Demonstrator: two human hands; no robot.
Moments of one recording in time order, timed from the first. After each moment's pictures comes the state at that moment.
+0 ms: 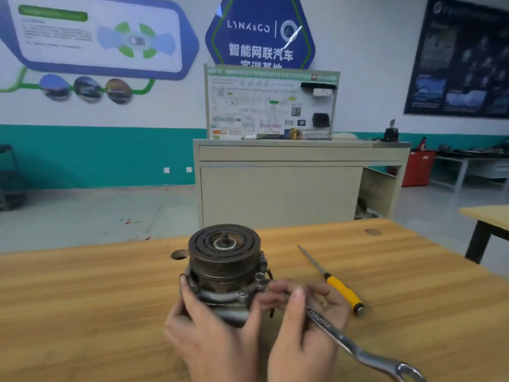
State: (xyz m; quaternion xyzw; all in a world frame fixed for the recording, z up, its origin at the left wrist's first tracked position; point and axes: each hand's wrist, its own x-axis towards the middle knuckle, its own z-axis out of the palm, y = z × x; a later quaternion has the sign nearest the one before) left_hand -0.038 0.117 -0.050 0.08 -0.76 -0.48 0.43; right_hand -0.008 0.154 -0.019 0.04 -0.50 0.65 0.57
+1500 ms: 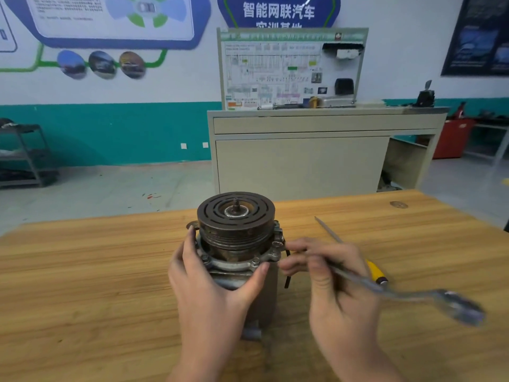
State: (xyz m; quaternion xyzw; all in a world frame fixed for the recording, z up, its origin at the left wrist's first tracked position) left_hand -0.045 0.075 -0.042 -0.05 -0.79 -0.50 0.34; right_hand -0.009 0.207 -0.022 0.24 -0.63 0.54 0.50
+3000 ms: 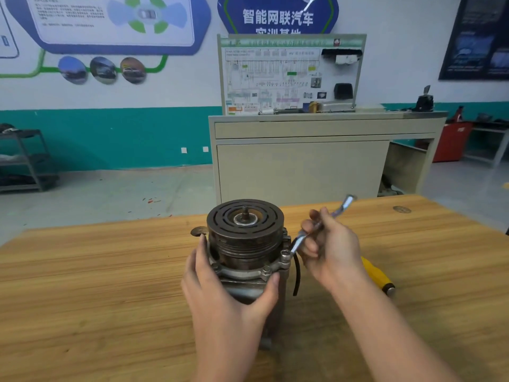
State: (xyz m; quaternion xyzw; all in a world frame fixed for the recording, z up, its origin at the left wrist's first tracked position) left_hand -0.044 0.080 -0.046 -0.08 -0.79 -0.49 0.37; right_hand -0.075 0.223 0.009 -0.05 -0.35 0.91 0.19
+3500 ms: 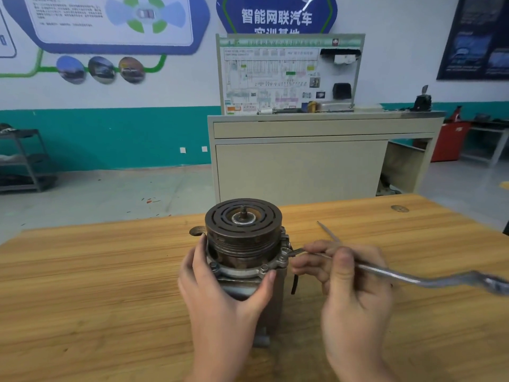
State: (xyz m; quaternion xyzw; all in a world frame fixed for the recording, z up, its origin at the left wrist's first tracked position) left_hand -0.044 0.077 -0.043 -0.07 -0.78 -0.52 0.35; right_hand -0.014 0.193 -0.017 0.17 -0.52 0.67 0.50
